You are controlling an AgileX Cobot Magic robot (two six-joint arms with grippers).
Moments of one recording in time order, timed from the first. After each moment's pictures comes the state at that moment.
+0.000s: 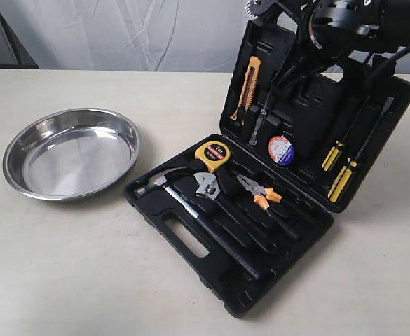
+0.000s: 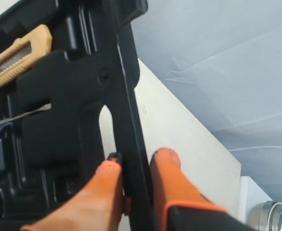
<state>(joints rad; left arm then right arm) -0.12 0.05 0.00 0.07 0.20 0.12 0.57 1.67 -1.27 -0.96 0.74 0.40</state>
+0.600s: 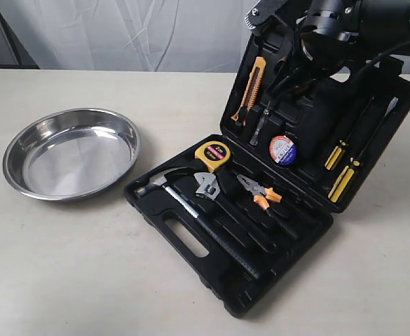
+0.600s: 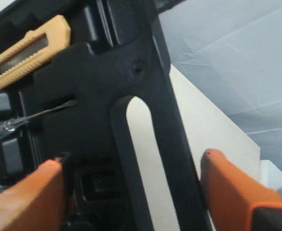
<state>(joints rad) -0.12 0.05 0.00 0.07 0.20 0.12 0.56 1.74 -1.28 -0.91 0.76 0.44</state>
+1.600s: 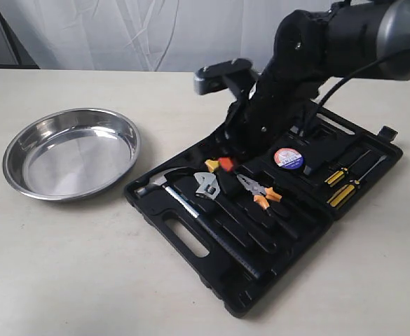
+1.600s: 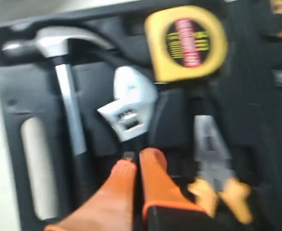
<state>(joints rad) -0.12 0.05 0.00 0.07 0.20 0.12 0.56 1.85 -1.28 0.27 0.76 -0.24</state>
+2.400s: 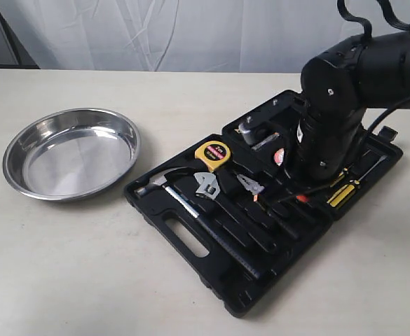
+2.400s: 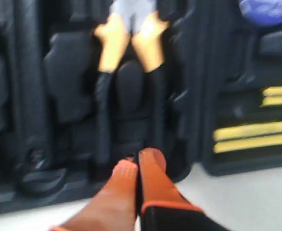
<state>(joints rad) -0.12 0.05 0.00 0.07 0.20 0.12 0.56 1.74 -1.07 -0.14 0.89 -0.05</state>
